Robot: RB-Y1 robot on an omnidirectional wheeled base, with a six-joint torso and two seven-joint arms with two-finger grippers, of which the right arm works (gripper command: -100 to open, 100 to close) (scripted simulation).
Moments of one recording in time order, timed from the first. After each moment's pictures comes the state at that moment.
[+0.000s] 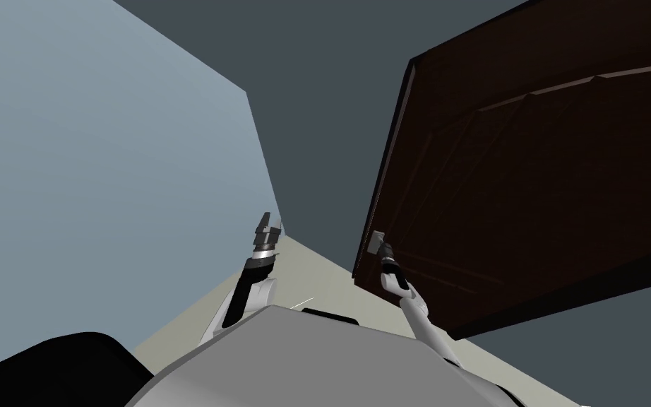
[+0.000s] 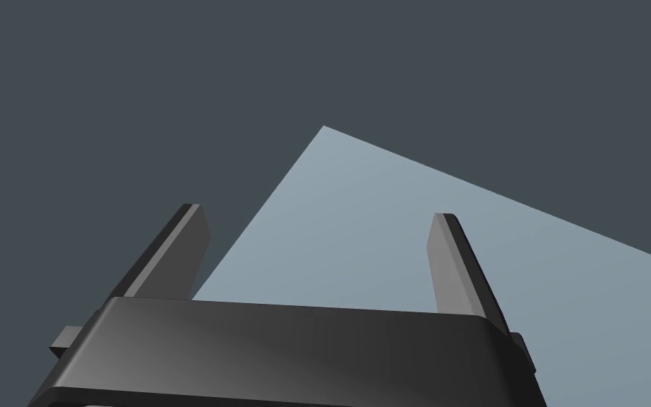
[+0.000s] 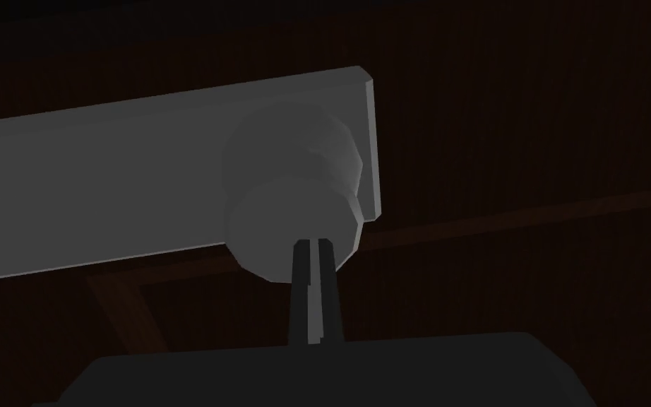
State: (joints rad) arm -0.24 -0.21 -0.21 -0.90 -0.16 -0.45 -0.11
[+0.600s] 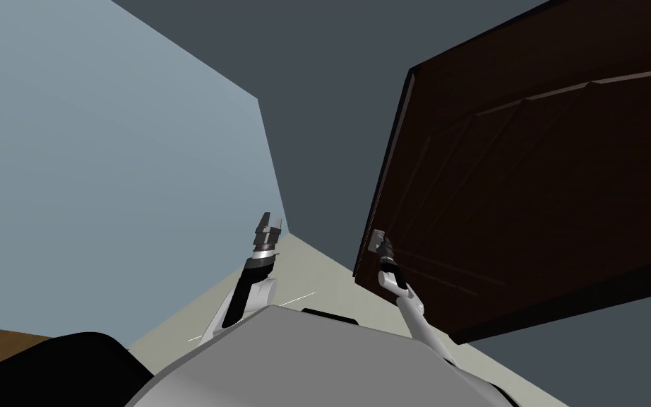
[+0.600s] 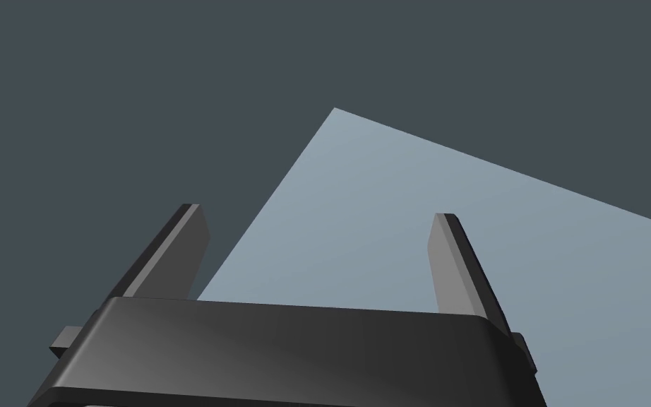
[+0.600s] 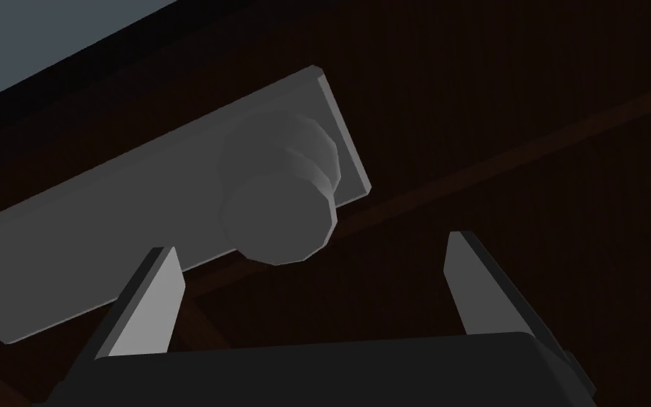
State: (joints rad) arm -0.24 -0.18 -0.21 -0.91 -0.28 -0.45 -0.25
